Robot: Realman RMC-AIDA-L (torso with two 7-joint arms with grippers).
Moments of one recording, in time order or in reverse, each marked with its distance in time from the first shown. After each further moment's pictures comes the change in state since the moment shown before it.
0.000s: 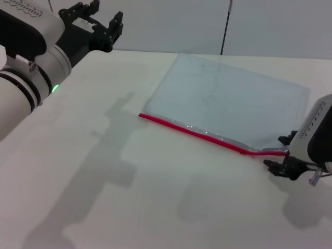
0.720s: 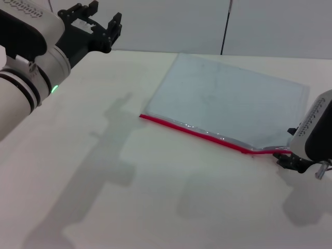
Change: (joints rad) left arm 0.000 0.000 0.000 0.000 0.000 0.012 0.005; right arm -0.002 0.000 -0.026 -0.041 -0.138 0.010 0.073
